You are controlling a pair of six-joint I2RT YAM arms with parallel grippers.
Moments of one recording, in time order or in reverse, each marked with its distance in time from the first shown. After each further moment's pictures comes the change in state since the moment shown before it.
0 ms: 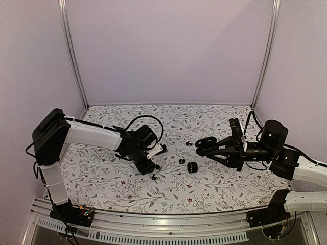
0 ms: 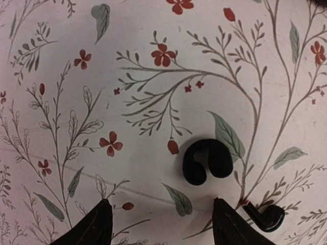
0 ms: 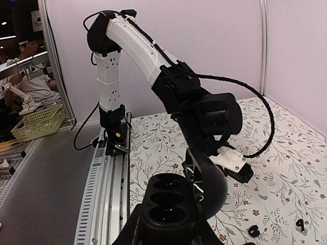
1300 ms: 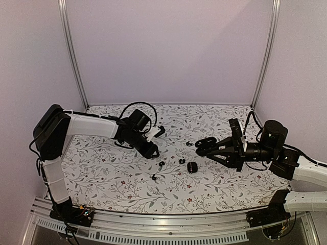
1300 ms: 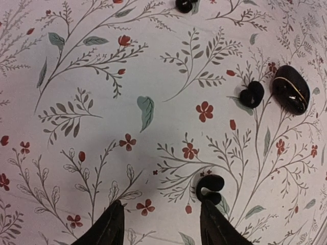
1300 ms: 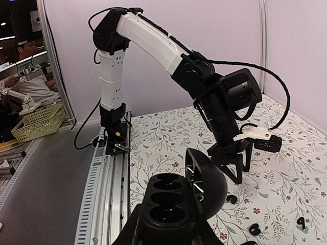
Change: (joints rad) left arm 0.145 0.047 0.104 0.106 0.290 -0.100; right arm 0.000 0.001 0.000 -0.006 0.002 0.003
